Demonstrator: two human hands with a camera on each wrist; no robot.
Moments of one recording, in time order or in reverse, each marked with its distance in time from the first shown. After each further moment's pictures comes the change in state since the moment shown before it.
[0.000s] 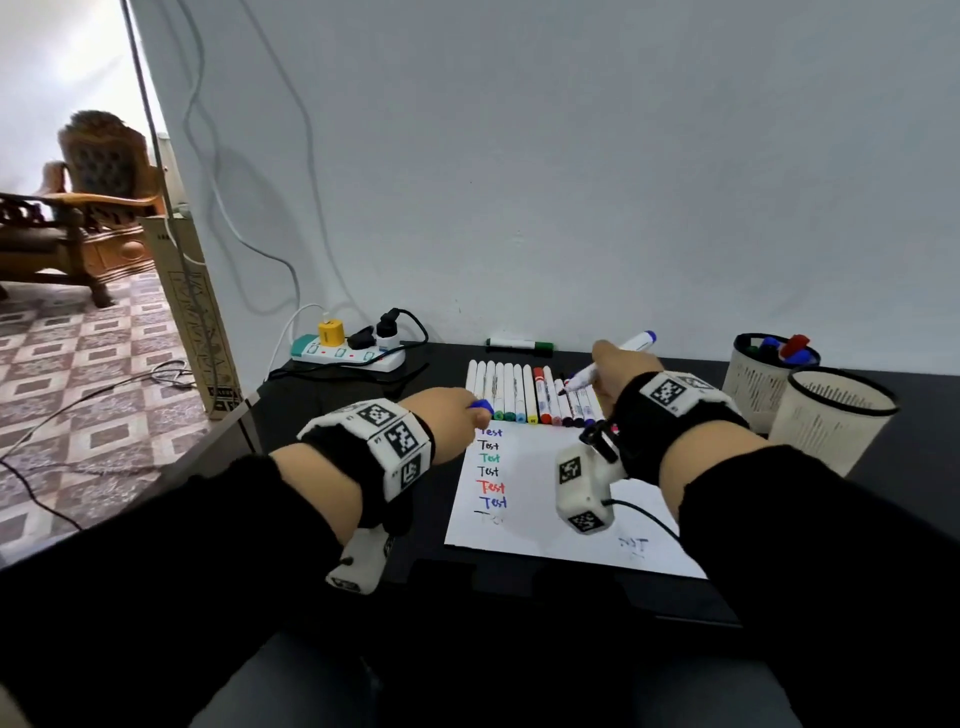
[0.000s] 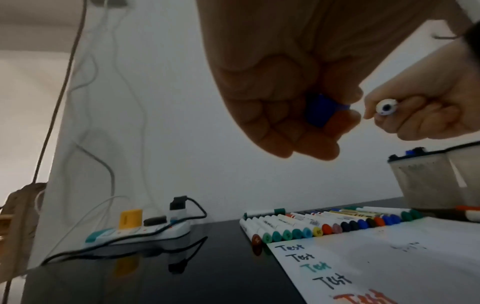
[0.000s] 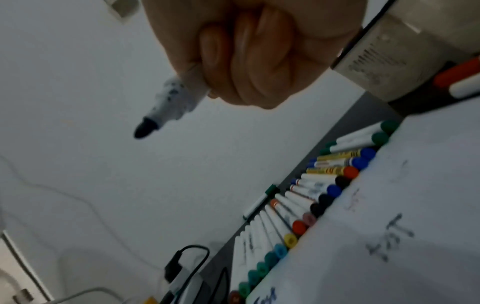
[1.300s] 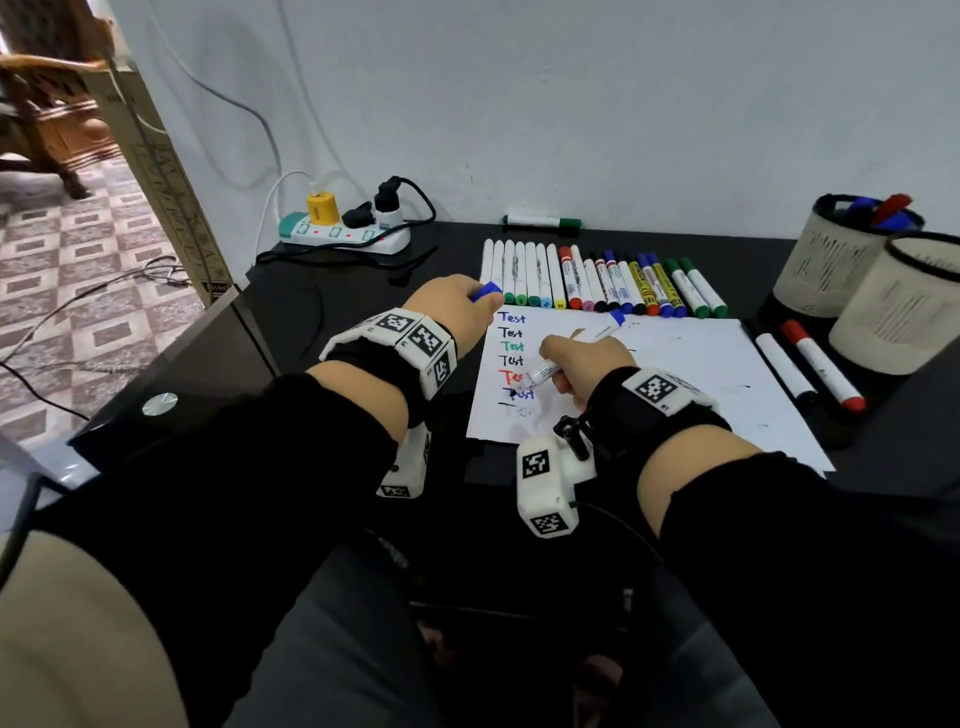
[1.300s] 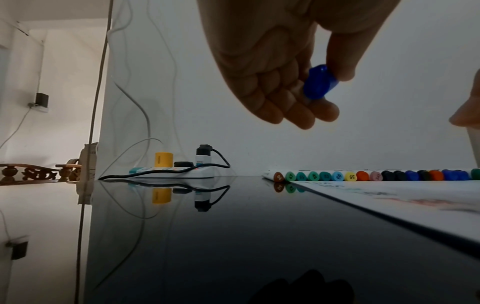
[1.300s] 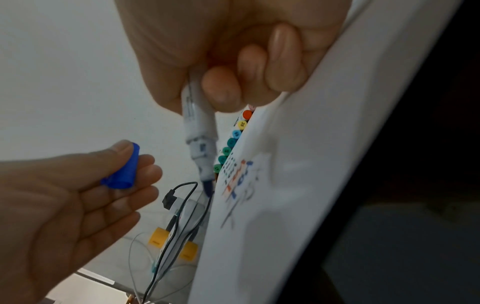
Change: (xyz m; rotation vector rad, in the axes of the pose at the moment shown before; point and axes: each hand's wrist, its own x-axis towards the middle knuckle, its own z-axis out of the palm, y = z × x) left_hand 0.050 -0.037 0.046 -0.182 0.209 -0.105; right_hand -0.021 0.088 0.071 -0.176 -0.207 0.034
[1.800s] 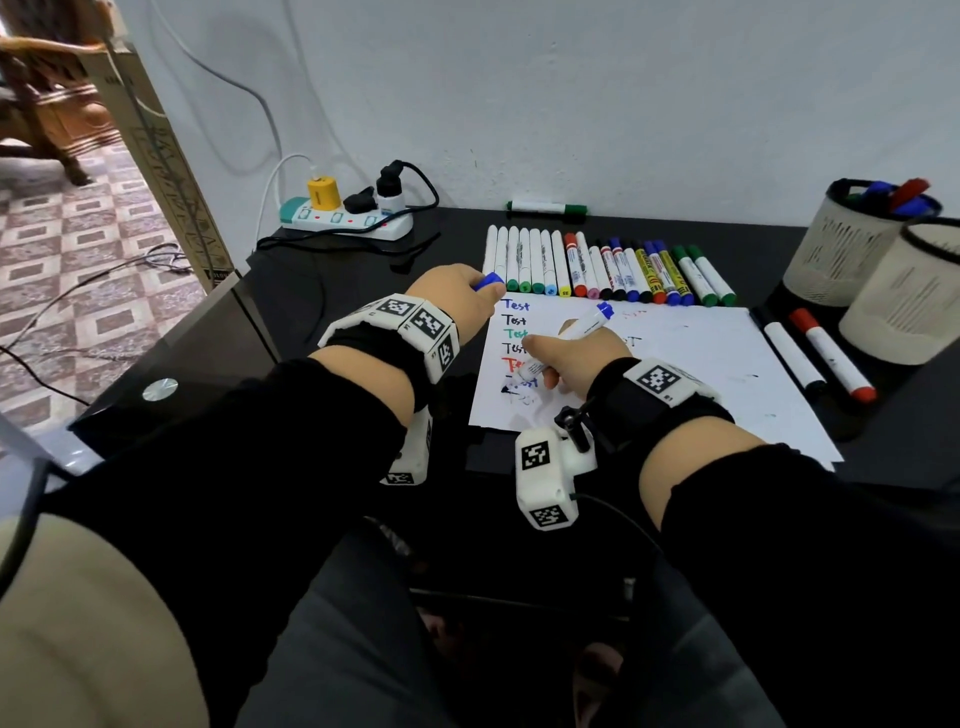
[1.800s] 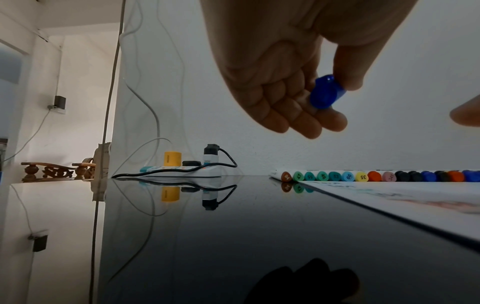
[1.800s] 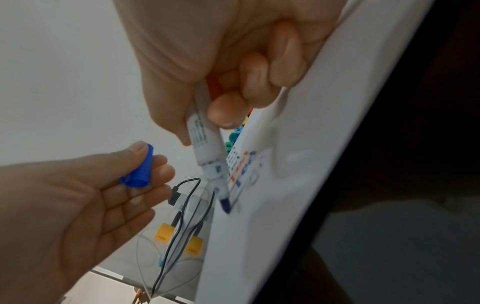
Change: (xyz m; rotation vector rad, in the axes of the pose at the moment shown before) left_hand 0.004 -0.005 0.004 0.015 -0.011 0.000; right_hand -0.006 -0.001 0.006 -0.234 -0.044 -0.061
